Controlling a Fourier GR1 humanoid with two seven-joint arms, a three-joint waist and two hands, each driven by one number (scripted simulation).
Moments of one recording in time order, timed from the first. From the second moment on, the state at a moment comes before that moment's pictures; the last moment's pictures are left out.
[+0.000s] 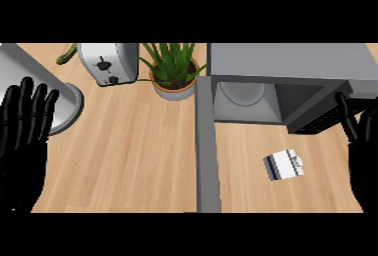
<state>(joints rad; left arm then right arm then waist) -0.01 0.09 0.00 -2.10 -0.02 -0.01 -0.01 0.00 -0.09 -0.01 -2.10 -0.03 -0.06 0.05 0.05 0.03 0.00</state>
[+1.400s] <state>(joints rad) 0.42 0.00 -0.07 -2.11 0.23 -0.09 -0.17 0.39 -0.11 -0.02 -1.98 -0.10 0.27 -0.22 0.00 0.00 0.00</state>
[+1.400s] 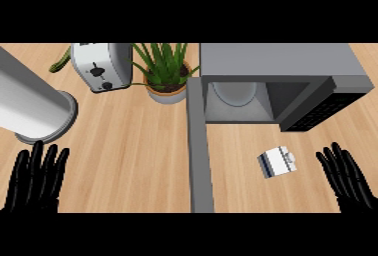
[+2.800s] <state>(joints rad) 0.66 0.02 -0.10 -2.11 0.23 -0.19 -0.38 0.00 -0.11 -0.20 -0.96 0.08 0.13 -0.81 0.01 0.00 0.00</state>
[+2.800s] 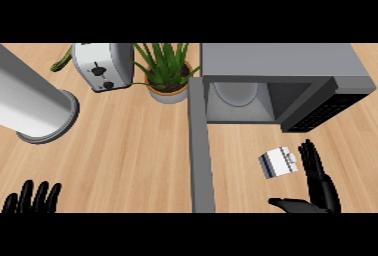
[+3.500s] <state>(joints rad) 0.69 0.01 -0.10 -2.09 0.23 -0.22 -0.42 -0.19 -0.17 -0.24 -0.53 0.12 0.11 -1.02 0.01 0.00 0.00</state>
